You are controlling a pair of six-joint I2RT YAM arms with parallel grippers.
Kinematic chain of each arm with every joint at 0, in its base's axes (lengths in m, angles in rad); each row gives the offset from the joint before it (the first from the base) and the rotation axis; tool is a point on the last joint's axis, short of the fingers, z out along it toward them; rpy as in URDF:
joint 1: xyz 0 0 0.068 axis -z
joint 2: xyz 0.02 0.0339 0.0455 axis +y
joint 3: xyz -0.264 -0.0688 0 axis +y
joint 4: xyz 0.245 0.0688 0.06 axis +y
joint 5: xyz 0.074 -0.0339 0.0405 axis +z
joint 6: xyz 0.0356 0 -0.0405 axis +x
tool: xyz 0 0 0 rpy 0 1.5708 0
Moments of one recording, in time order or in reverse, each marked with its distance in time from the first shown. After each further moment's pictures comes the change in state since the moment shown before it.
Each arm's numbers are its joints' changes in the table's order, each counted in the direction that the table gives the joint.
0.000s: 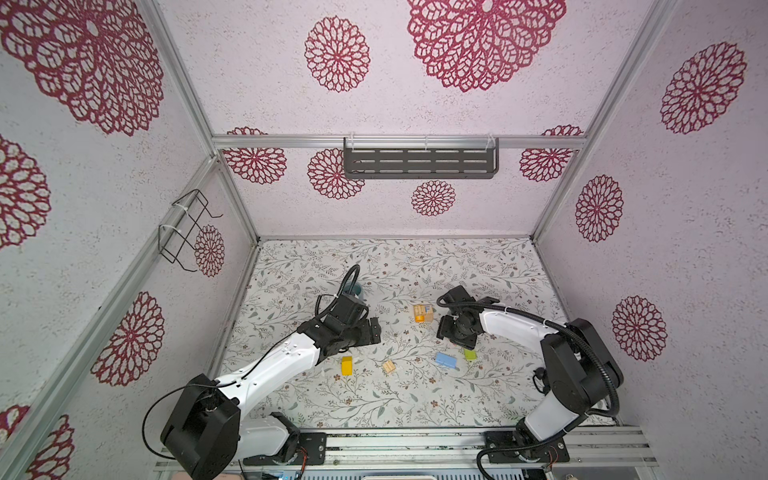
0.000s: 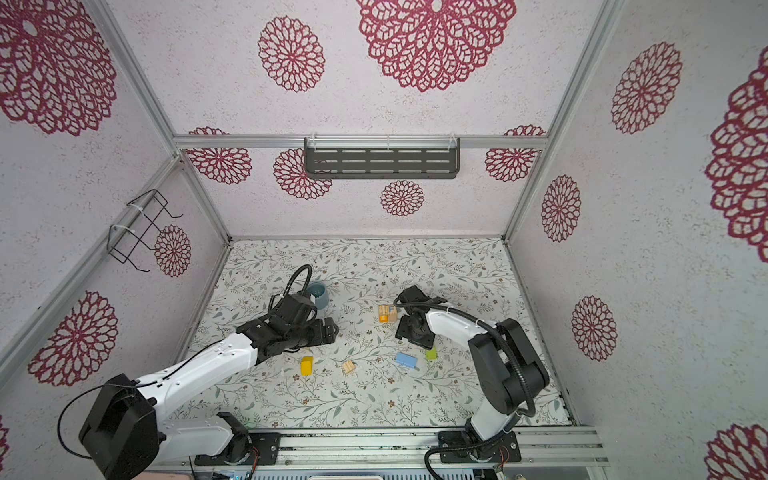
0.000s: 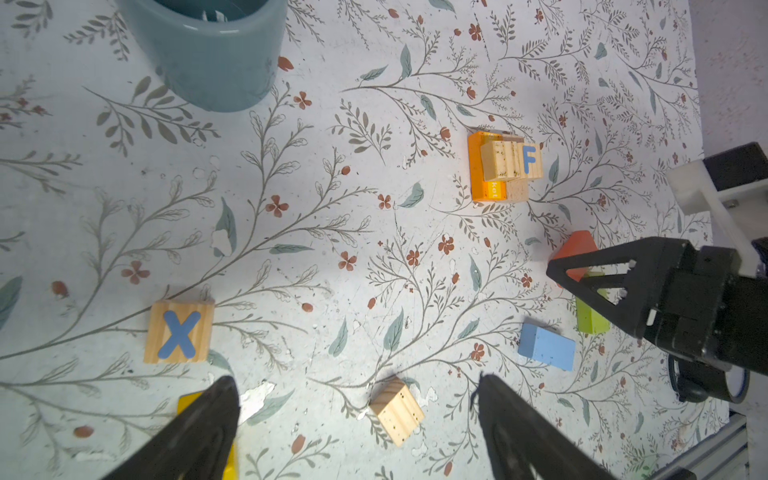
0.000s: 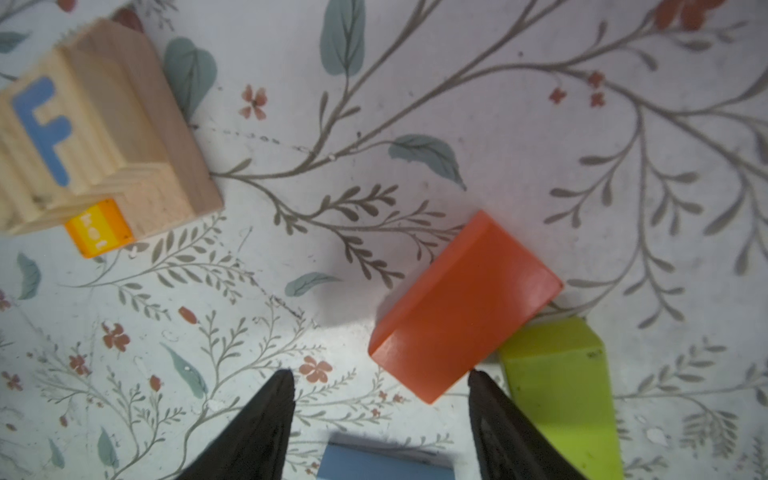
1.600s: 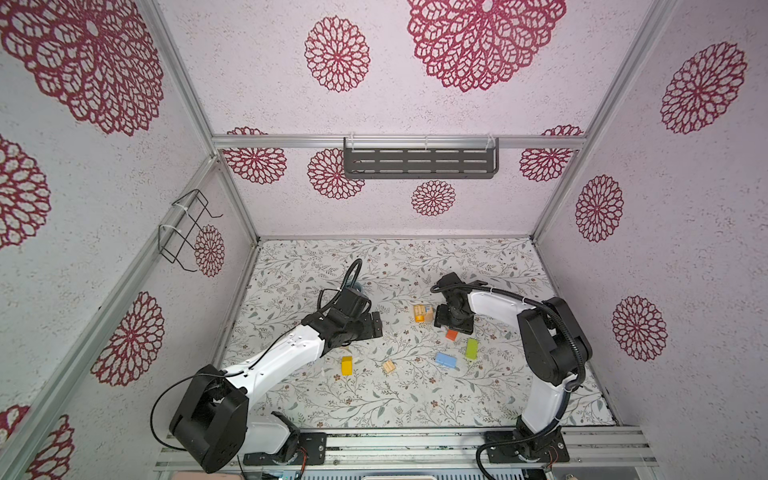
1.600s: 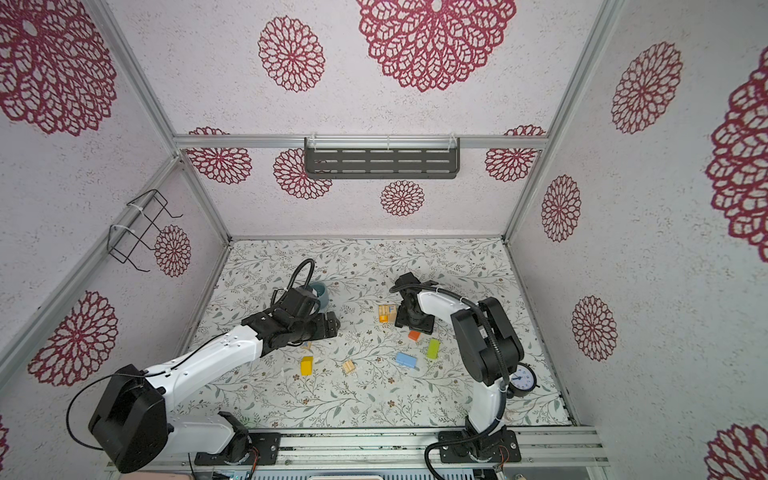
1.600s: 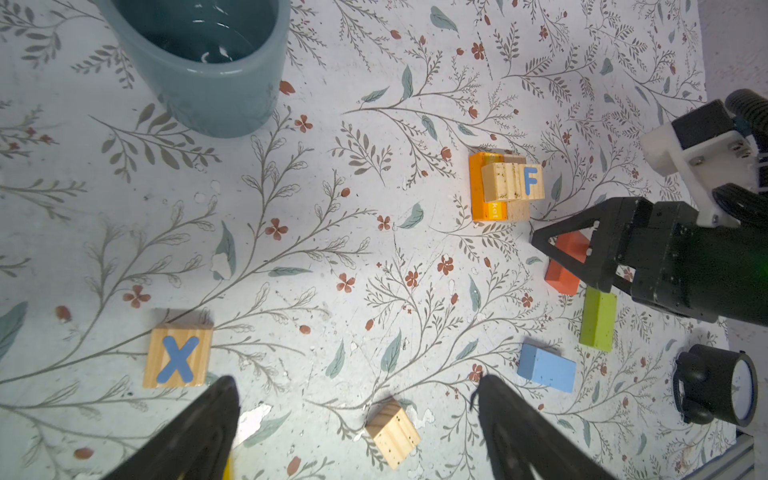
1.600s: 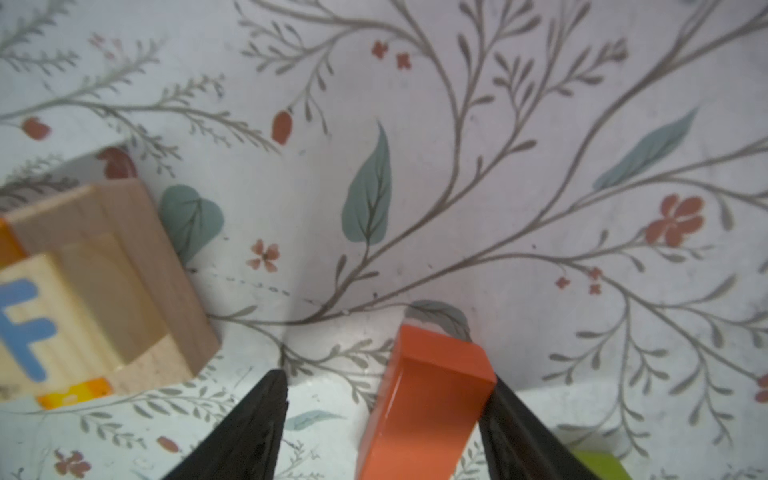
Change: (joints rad) left arm -0.019 0.064 -0.066 0.015 0.008 0.003; right arm 0.046 0.209 -0.235 0.084 -0.067 -0.145
